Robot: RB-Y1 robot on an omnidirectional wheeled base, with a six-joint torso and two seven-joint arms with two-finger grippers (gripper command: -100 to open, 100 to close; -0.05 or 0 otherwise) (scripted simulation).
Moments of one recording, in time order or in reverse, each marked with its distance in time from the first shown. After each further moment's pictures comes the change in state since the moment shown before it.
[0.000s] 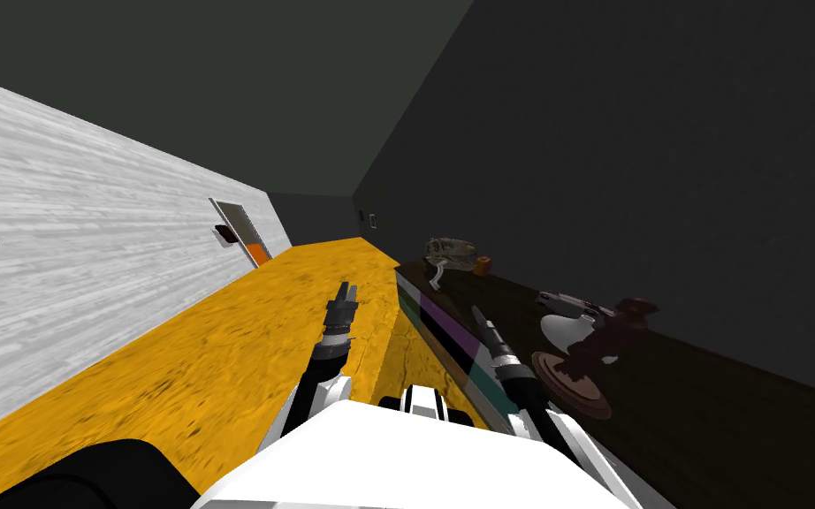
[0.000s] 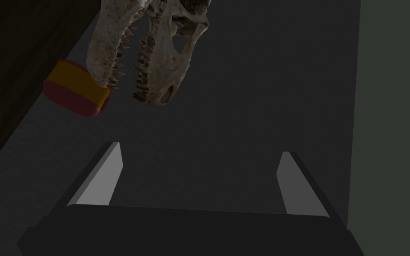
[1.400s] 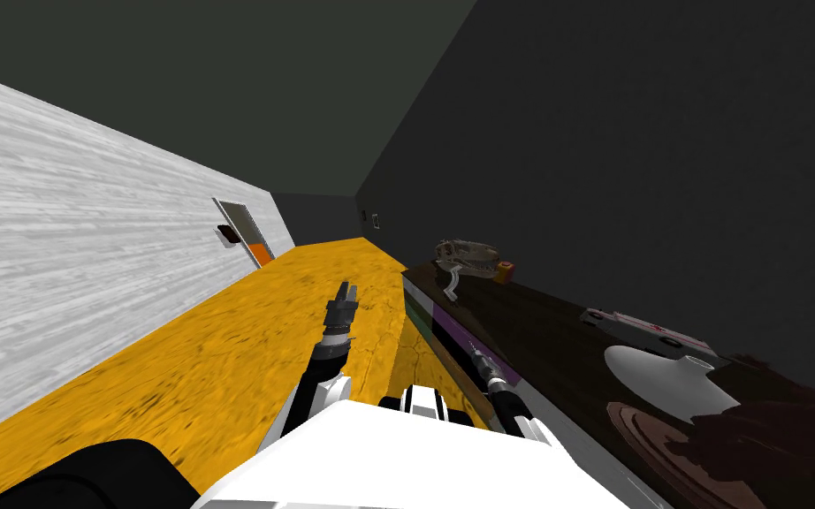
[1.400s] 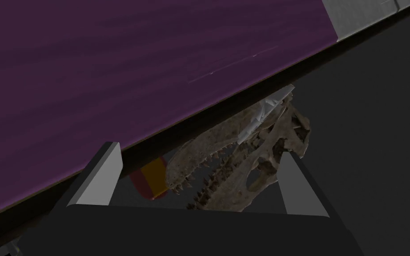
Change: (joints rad) left arm 0.000 0.000 0.000 0.000 0.000 0.000 0.000; right arm -0.045 -0.035 0.113 0.292 0.332 0.377 0.001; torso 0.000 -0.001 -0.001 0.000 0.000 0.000
